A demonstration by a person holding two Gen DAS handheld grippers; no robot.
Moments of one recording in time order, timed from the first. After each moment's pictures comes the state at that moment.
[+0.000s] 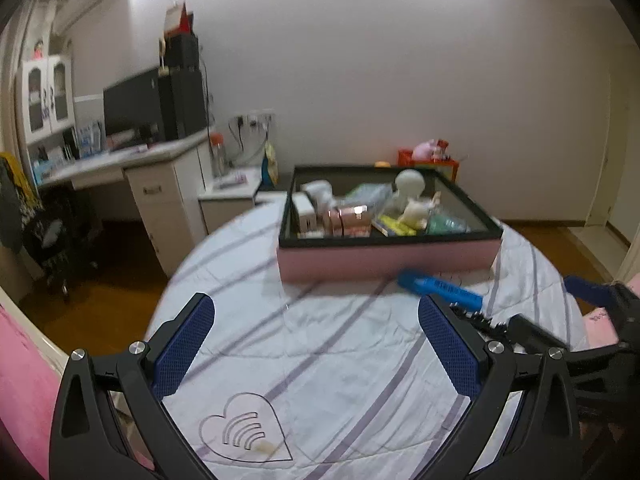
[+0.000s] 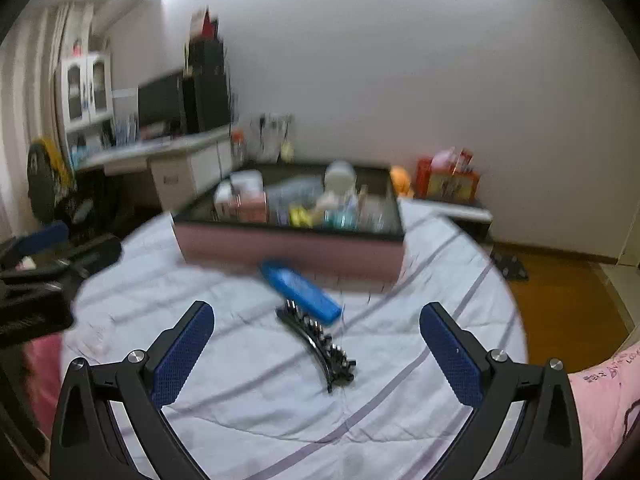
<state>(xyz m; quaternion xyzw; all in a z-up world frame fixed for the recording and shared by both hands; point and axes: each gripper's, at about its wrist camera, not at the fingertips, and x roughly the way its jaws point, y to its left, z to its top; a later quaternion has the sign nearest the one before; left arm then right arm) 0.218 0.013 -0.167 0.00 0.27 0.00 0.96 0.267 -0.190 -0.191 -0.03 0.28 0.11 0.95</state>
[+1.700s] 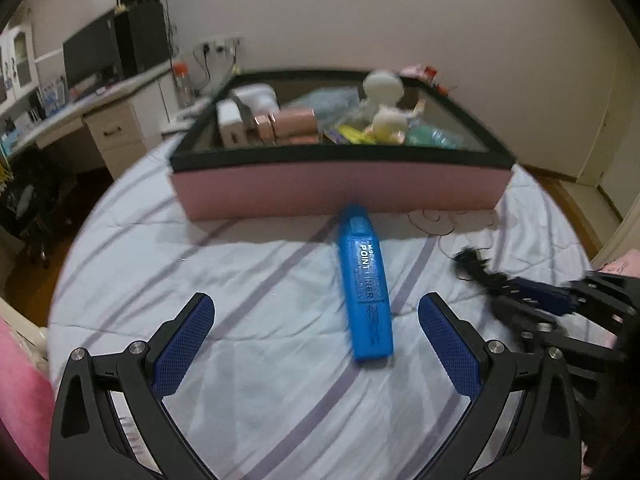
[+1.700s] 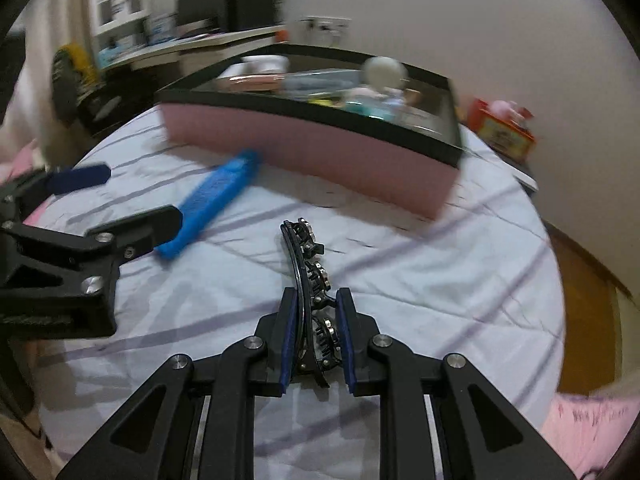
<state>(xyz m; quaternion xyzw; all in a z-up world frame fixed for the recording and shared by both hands) 0.292 -0.042 -0.229 0.01 0.41 -0.03 0.91 0.327 -0.202 -0.241 -0.11 0.41 0.18 0.89</state>
